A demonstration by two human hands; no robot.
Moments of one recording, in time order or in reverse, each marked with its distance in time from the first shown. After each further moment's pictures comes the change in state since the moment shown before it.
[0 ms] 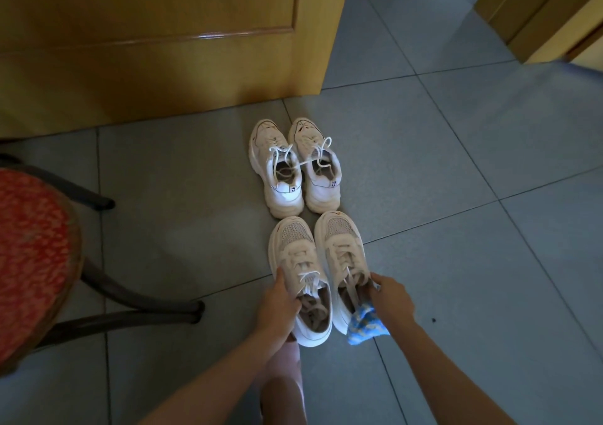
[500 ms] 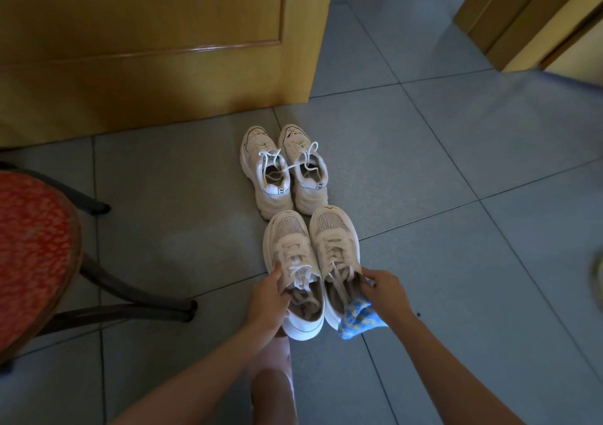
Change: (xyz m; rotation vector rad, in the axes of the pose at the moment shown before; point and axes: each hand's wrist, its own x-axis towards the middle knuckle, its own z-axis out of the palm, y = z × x) left_hand -0.019 0.016 -0.007 -0.069 0.022 0.089; right_hand -0.014 0.011 -0.023 0.091 0.014 -0.211
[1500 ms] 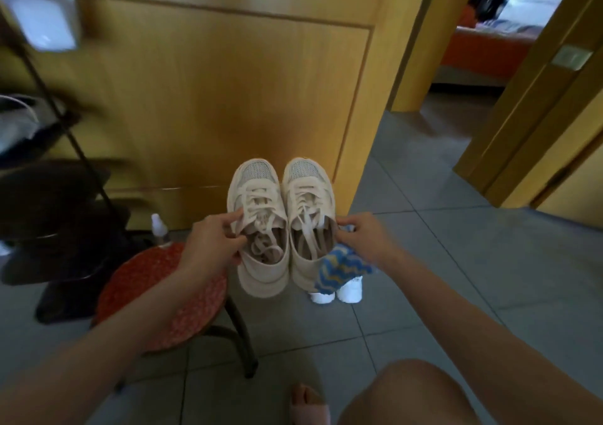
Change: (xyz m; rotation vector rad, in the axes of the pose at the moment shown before) left_hand -0.192 0.146 -0.301 0.117 0.533 0.415; right_hand -0.138 -0.278 -0.150 0.178 0.149 -0.681
